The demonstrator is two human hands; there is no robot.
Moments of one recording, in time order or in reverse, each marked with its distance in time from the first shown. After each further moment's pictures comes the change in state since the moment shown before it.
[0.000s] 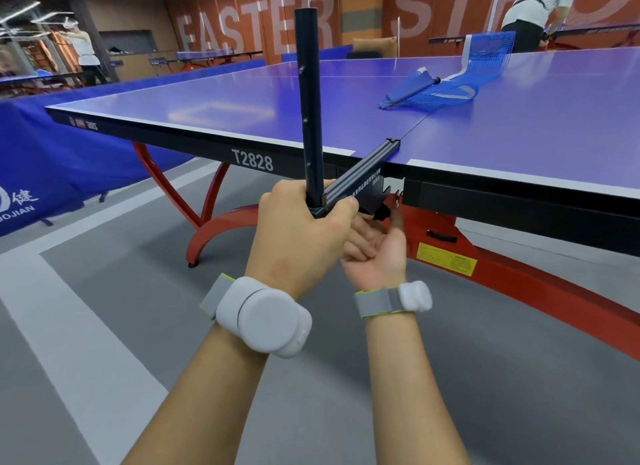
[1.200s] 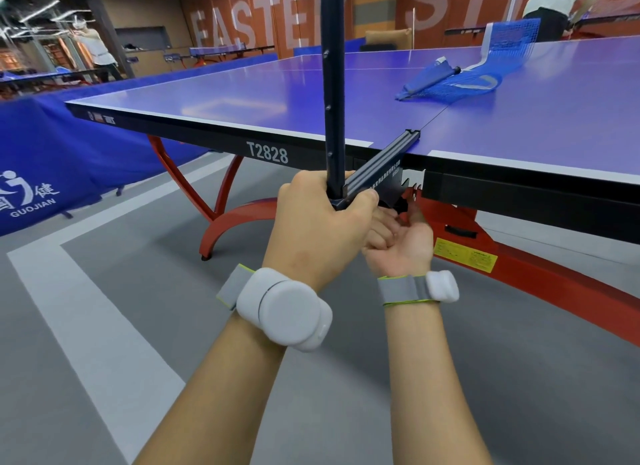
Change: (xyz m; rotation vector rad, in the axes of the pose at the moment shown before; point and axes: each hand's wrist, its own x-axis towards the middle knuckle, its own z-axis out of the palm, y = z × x) left_hand 0.003 -0.008 0.003 -0.003 -0.008 0.018; right_hand 0.004 -0.007 -0.002 0.100 0.009 0.083
